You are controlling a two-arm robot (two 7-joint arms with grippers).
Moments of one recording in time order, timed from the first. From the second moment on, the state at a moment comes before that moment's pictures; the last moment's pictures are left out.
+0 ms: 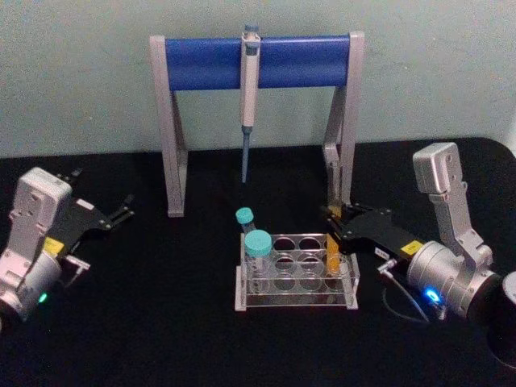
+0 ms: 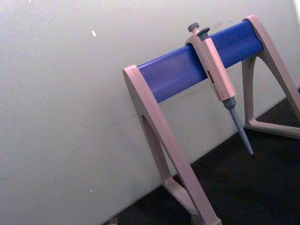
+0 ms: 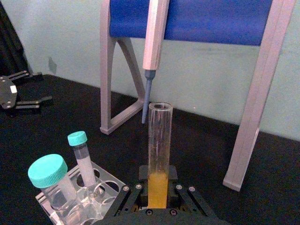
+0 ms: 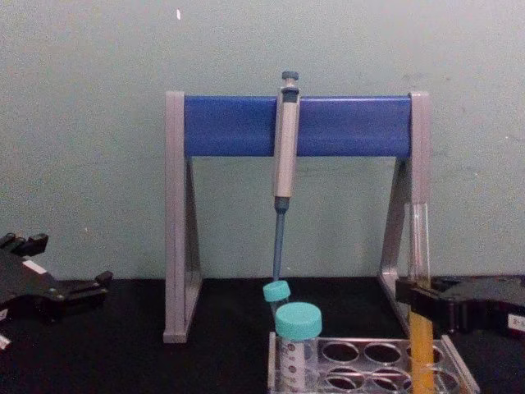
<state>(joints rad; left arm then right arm) -0.20 0.60 0.45 -1.41 -0.25 -0.12 0.03 0.15 0.43 -0.36 -1.57 0.44 0.19 0.30</state>
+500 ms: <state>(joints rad) -0.20 0.60 0.45 -1.41 -0.25 -0.12 0.03 0.08 0.41 -0.31 -1.60 0.40 0.05 0.31</state>
